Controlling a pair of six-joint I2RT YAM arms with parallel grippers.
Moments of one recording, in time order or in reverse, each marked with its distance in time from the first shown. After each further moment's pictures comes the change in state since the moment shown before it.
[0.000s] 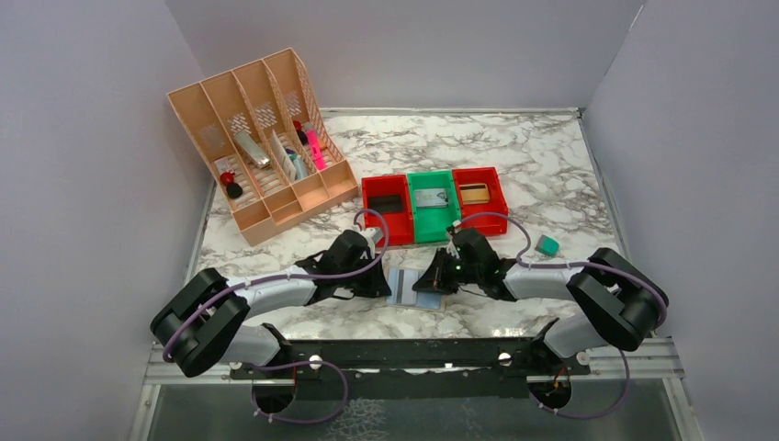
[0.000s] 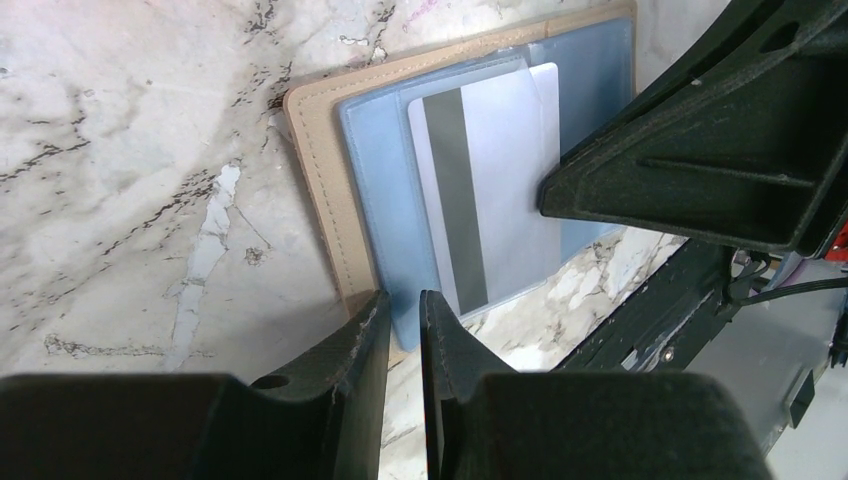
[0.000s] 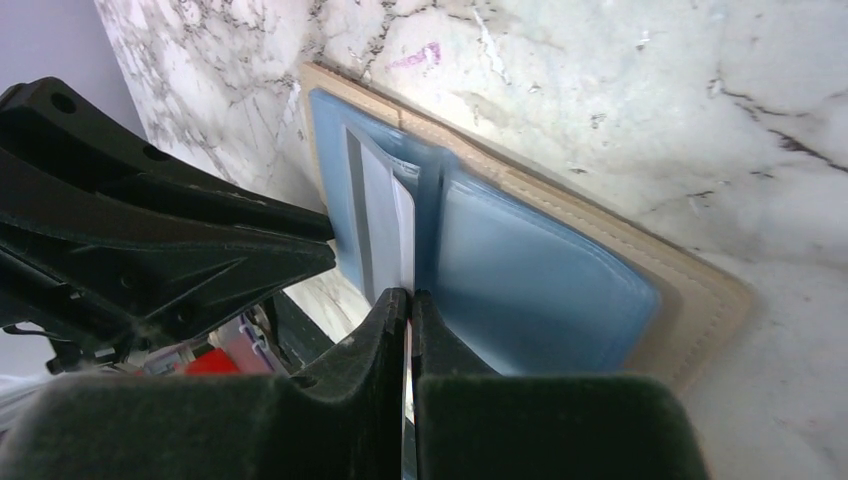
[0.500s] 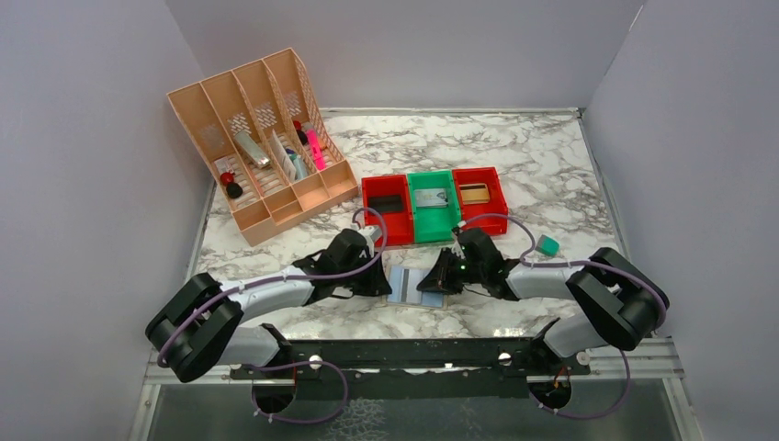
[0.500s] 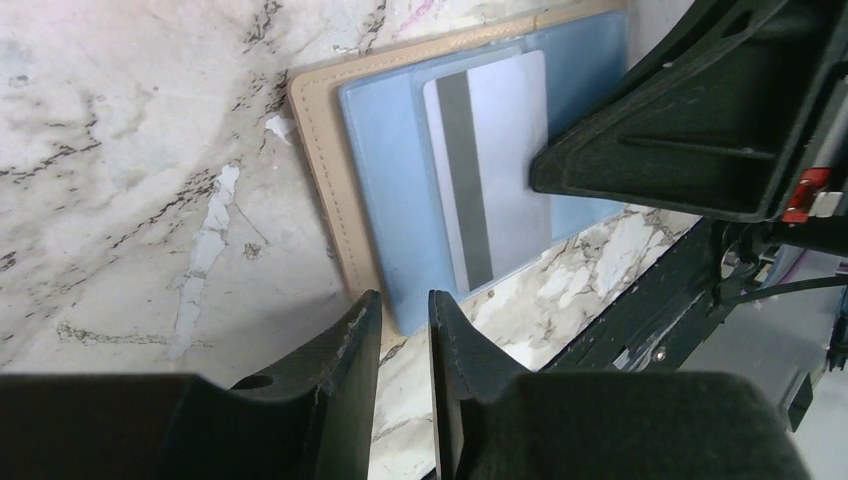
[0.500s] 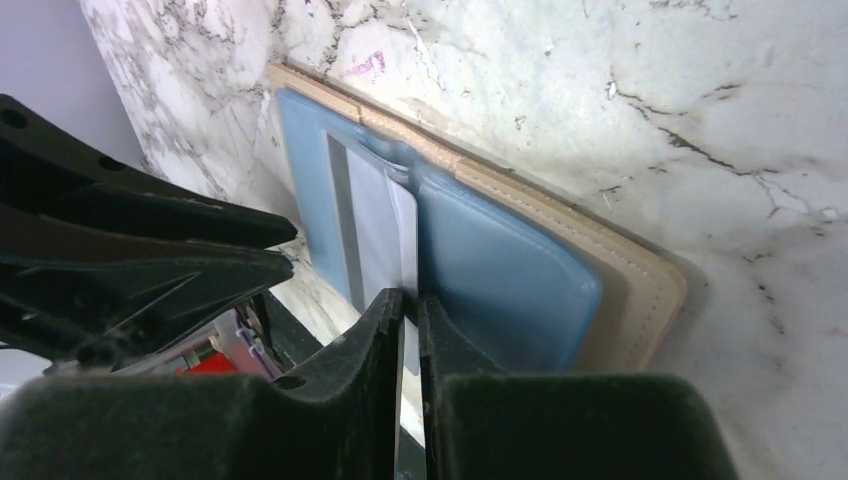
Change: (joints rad) left arm 0.000 -0.034 0.003 -0.027 -0.010 0.001; right arm -0.045 -0.012 -0.025 -0.016 -0.034 -0.018
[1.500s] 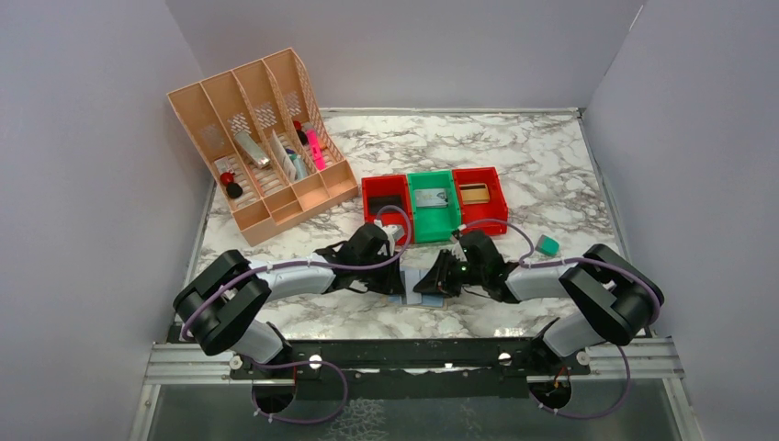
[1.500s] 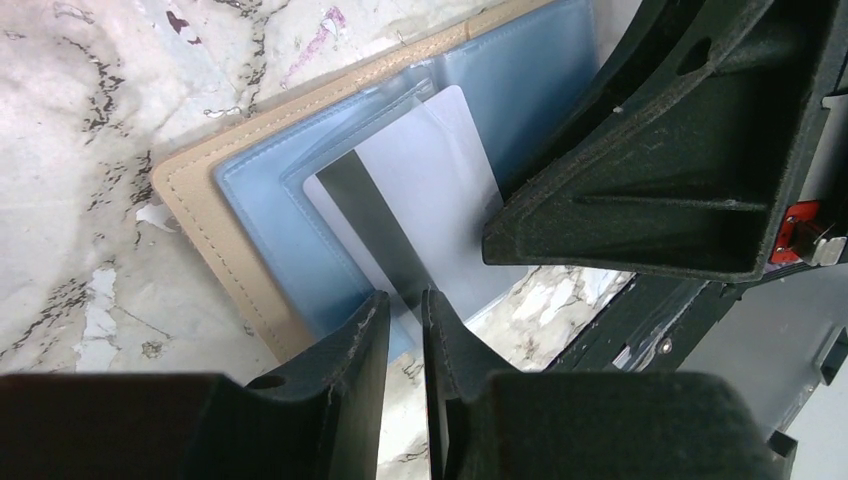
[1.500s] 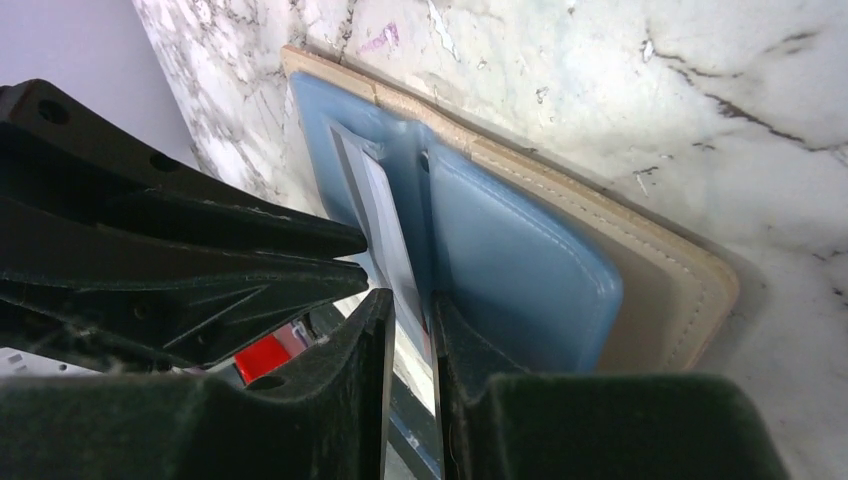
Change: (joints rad) left arm -0.061 0.183 0.148 -0.021 0.032 0.068; right arm -0.008 0.048 -0.032 0.119 -0.077 0.091
